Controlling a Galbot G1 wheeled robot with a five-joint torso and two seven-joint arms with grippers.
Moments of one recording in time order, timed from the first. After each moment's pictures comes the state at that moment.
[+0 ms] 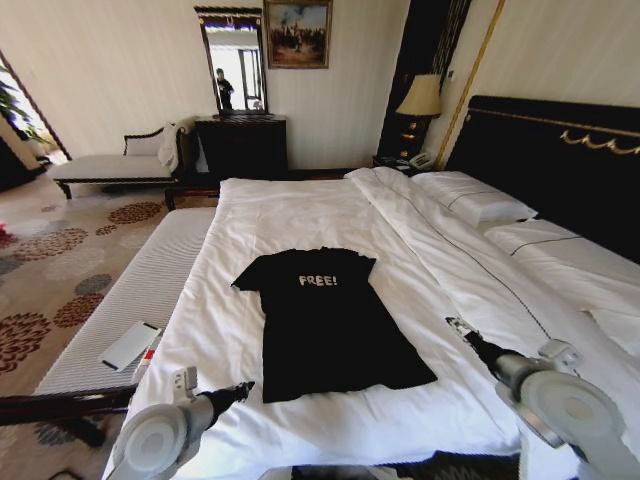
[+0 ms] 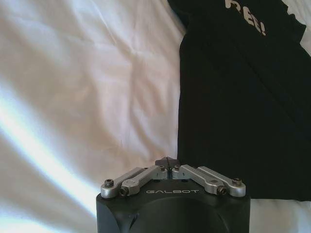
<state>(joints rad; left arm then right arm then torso) 1.66 -0.99 -0.50 -2.32 -1.43 0.74 -0.66 -1.68 0.93 0.98 2.31 1.71 -0.34 0.89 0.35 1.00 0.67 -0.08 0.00</state>
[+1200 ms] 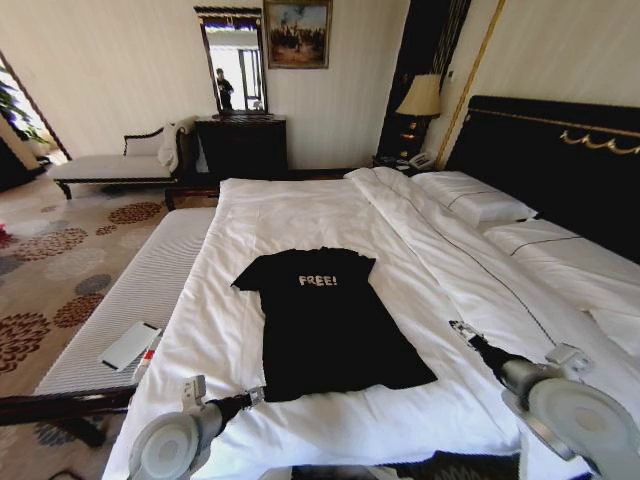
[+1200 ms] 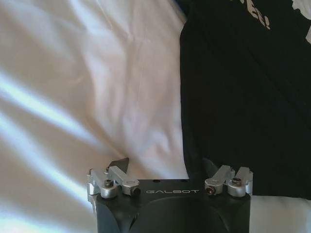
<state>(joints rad) 1.66 -1.06 -0.45 -2.29 -1.31 0.74 -0.62 -1.74 0.94 1.02 2.36 1.70 -0.34 0.88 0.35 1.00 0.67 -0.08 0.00</state>
